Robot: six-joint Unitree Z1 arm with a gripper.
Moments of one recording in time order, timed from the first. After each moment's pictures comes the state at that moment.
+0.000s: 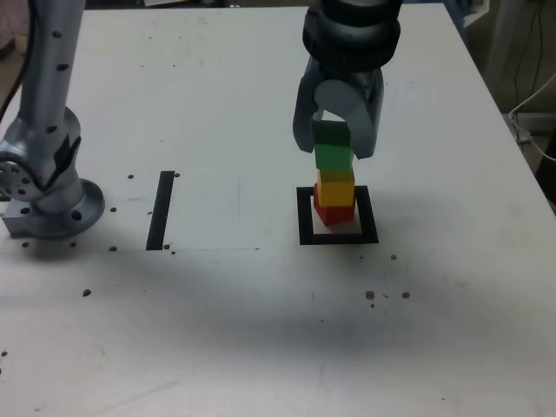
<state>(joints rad) -0.14 2.02 -1.80 1.48 0.19 0.08</state>
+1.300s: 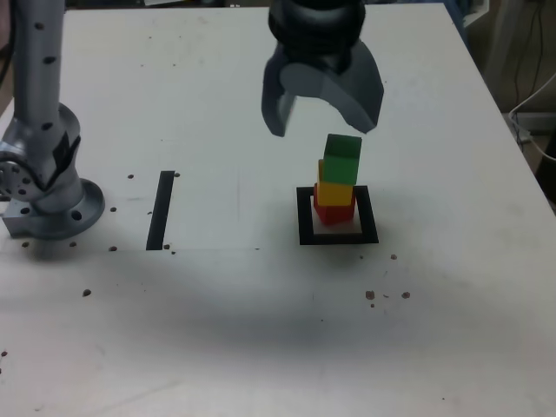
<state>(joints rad) -0.13 1.90 -1.68 1.48 0.20 0.10</state>
